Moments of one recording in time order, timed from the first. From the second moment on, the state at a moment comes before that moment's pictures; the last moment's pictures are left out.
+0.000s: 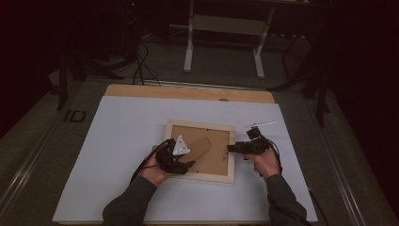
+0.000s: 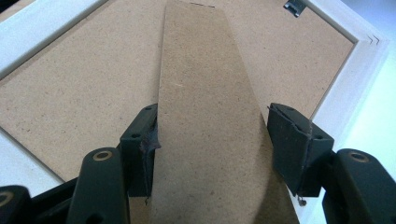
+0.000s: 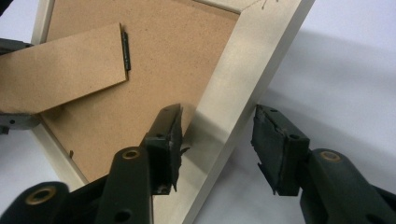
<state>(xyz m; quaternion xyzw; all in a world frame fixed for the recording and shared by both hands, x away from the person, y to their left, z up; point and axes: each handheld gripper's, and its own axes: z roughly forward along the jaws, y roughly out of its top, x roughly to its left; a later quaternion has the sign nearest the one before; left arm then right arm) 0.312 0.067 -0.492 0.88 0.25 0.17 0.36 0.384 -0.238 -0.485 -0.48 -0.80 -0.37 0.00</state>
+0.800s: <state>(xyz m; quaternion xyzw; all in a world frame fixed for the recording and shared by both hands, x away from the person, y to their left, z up) 0.327 0.083 -0.492 0.86 0.30 0.07 0.41 0.380 -0.239 -0.487 -0.49 -0.78 -0.38 0.01</state>
